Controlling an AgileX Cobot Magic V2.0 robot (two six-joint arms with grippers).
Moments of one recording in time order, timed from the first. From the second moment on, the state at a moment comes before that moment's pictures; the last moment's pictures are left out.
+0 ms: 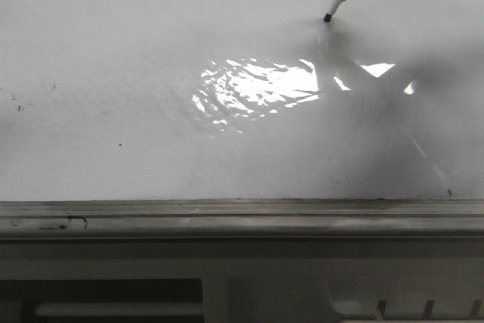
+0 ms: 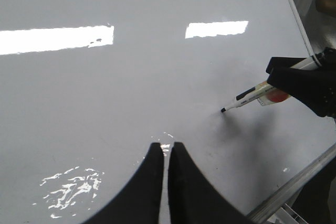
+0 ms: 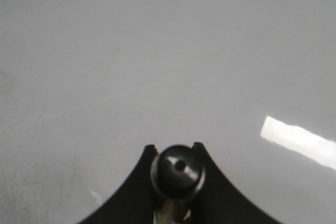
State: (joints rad) left arm -0.31 0.56 -0.49 -1.39 0.47 1.22; right arm 0.69 0.99 -0.43 0.30 -0.56 -0.57
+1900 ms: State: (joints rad) left arm -0.31 0.71 -0.49 -1.34 0.78 1.34; right arm 0.94 0.88 -0.63 0.46 0.06 -0.60
